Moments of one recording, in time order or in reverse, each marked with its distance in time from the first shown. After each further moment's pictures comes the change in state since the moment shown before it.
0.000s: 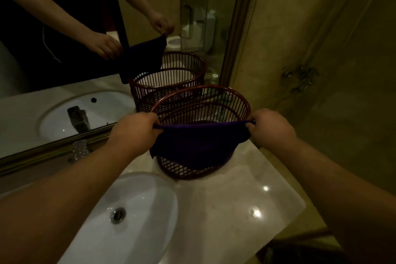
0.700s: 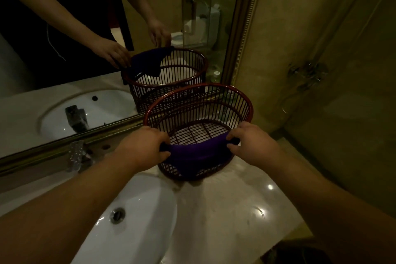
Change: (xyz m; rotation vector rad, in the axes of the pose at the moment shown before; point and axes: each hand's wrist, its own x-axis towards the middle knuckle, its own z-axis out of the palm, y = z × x) left_hand 0.000 0.012 0.034 0.118 -0.252 0.164; right_hand -0.004 -0.003 0.051 0.097 -0.098 -0.278
